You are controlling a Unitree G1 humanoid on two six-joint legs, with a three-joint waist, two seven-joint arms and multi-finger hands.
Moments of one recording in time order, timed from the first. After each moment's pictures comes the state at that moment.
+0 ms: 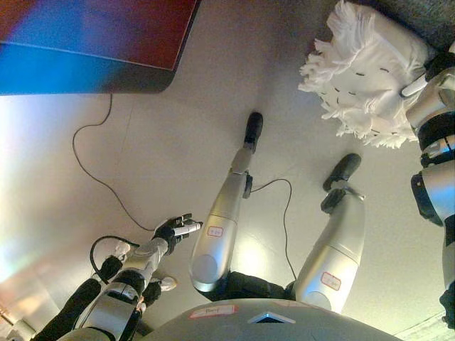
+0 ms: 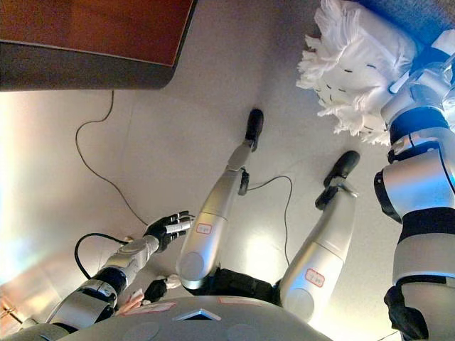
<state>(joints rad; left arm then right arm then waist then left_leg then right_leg) -0.12 0.33 -0.32 1.01 -0.45 0.04 -0.17 -1.25 -0.71 0.62 1.30 -0.39 0.50 -0.10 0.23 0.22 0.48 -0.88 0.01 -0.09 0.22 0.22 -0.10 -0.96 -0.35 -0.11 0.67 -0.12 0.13</state>
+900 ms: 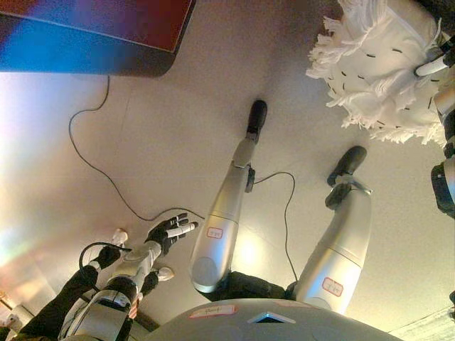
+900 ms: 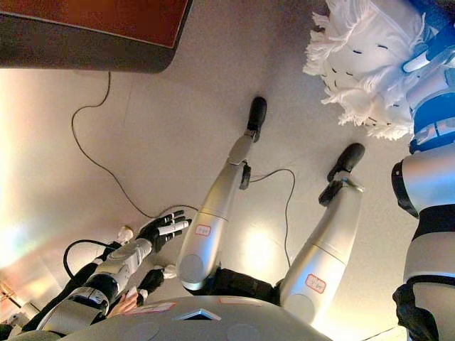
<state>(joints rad) -0.09 0.37 -0.29 0.97 -0.49 0.00 -0.21 -1.29 -0.78 0.63 1.31 -0.28 0.36 -0.03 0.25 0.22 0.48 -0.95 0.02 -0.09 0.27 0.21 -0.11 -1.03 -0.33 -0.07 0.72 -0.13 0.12</state>
